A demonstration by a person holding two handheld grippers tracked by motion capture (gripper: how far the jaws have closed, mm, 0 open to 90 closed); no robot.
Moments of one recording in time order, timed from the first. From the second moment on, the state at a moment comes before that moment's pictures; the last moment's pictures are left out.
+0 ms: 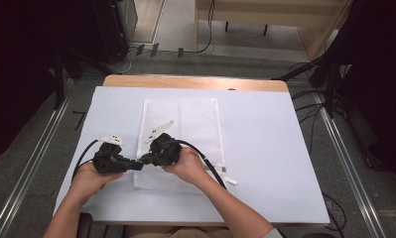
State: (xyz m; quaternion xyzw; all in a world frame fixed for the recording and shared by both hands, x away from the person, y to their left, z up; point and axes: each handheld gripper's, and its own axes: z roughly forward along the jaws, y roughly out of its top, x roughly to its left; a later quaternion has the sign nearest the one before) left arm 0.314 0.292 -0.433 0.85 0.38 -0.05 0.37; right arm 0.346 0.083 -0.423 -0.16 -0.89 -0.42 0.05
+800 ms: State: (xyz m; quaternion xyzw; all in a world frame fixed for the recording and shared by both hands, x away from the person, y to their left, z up) left arm 0.314 0.293 -0.431 0.85 0.38 -0.05 0.37; right arm 0.348 0.073 -0.430 -0.16 -0.90 -0.41 0.04
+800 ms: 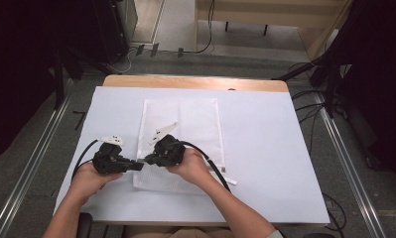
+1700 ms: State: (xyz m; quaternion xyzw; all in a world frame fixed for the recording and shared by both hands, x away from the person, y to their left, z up) left arm 0.313 0.296 -0.430 0.85 0.38 -0.04 0.37; right arm 0.352 0.044 -0.435 -0.19 -0.89 -0.41 0.04
